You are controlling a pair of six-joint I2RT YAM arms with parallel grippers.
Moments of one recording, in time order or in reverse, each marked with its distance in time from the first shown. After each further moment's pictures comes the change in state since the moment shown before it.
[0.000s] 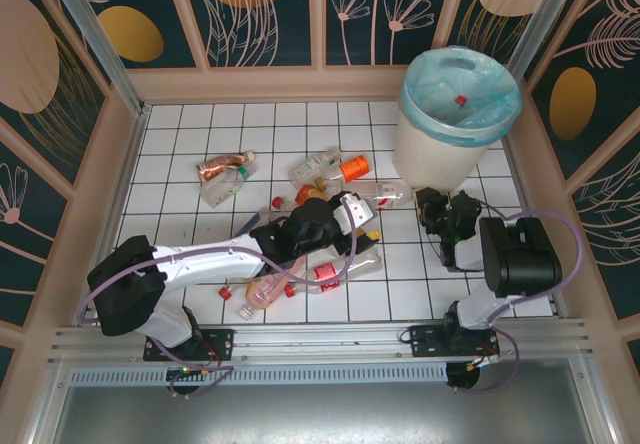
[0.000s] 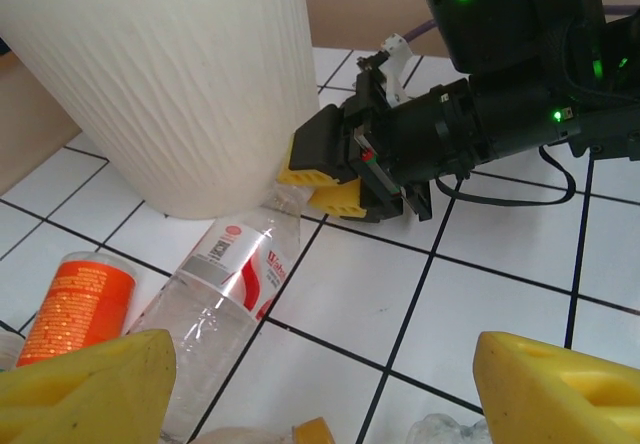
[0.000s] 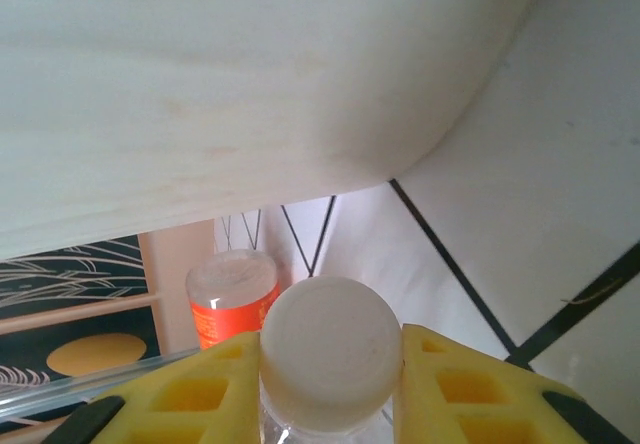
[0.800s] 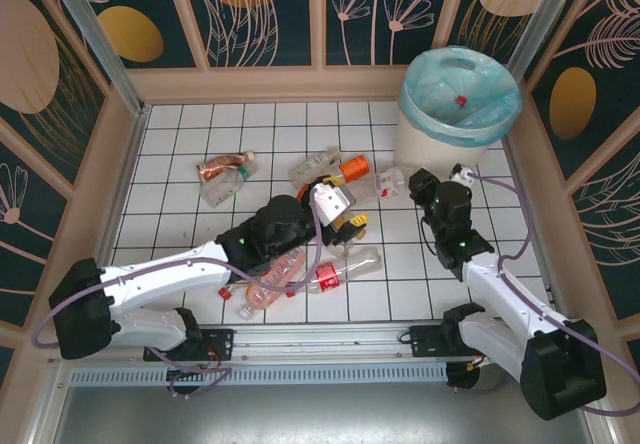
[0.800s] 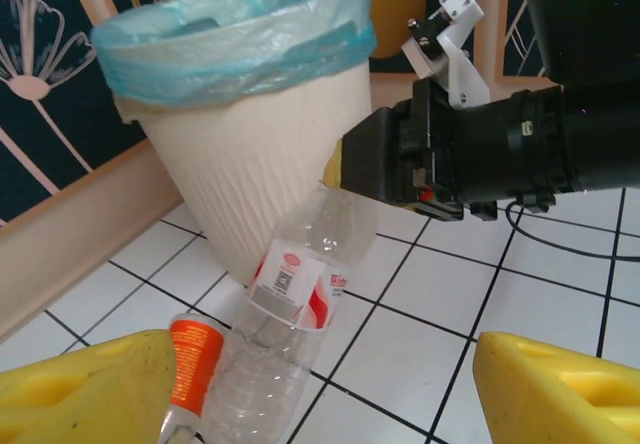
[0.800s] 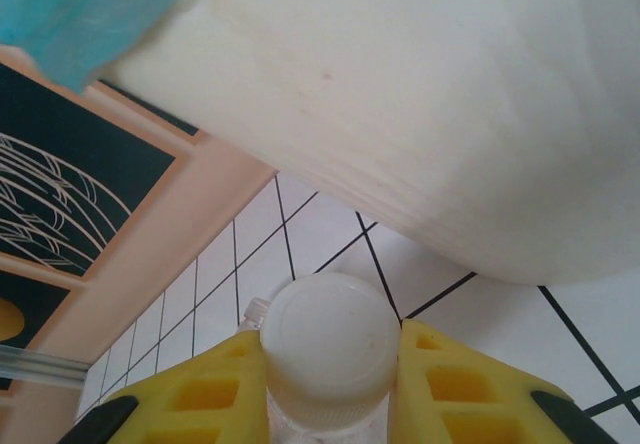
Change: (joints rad) left arm 0.000 -0.237 -0.035 -0.017 -0.088 0.003; right arm 0.346 -0.620 0.211 -0.738 0.541 -0.420
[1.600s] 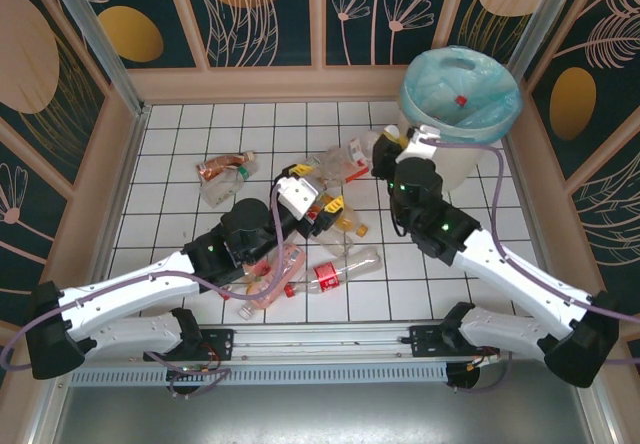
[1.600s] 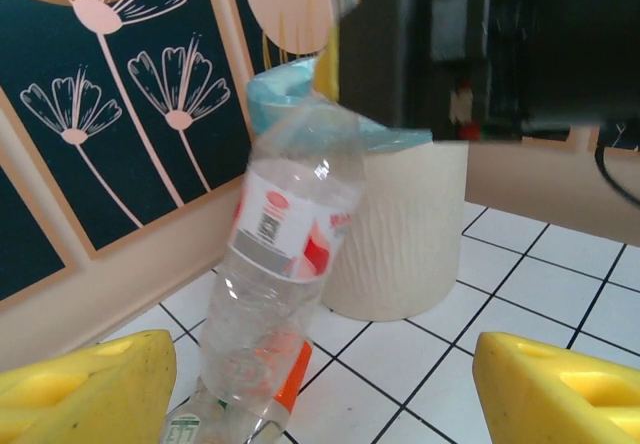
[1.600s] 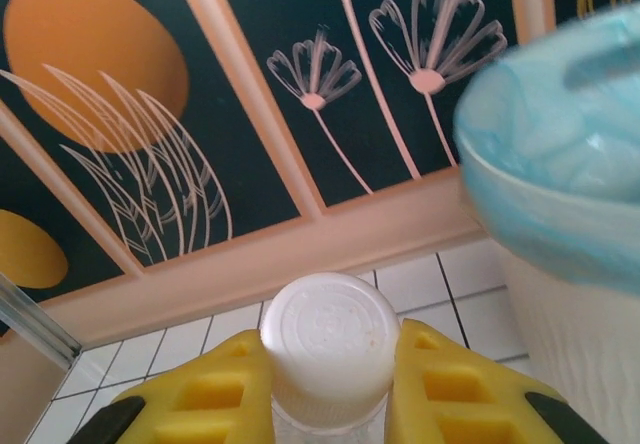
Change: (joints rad) left arm 0.000 -0.193 -0.023 -0.064 -0.180 -0.021; right arm 0.499 0.174 0.588 -0.220 0.507 -0.447
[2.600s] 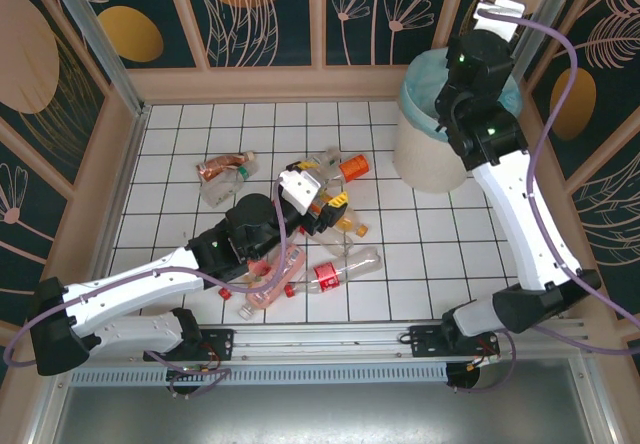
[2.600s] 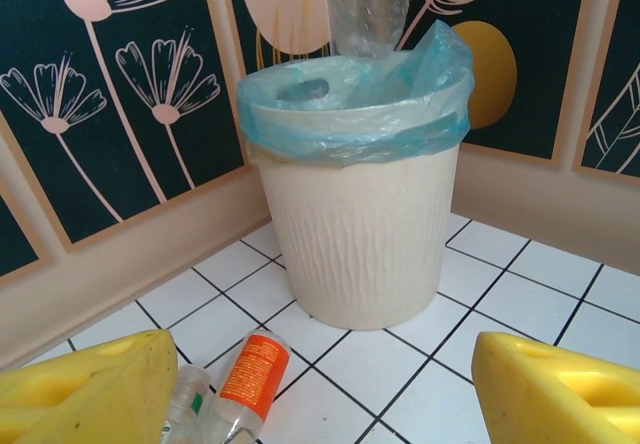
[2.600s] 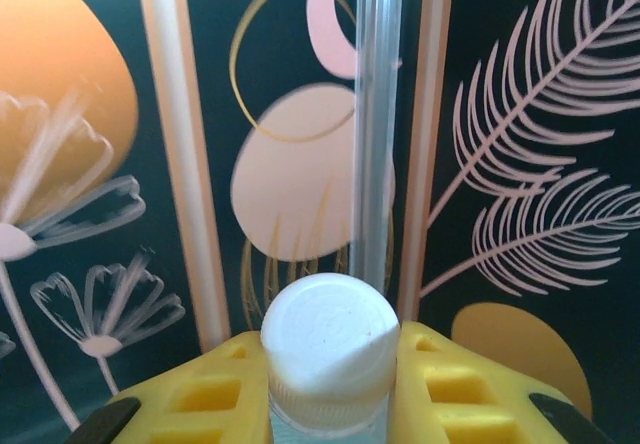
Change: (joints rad) left arm 0.000 0.042 0.047 -0.010 0.018 -0.069; right arm -0.463 0.318 0.747 -0.289 0.155 -0.465
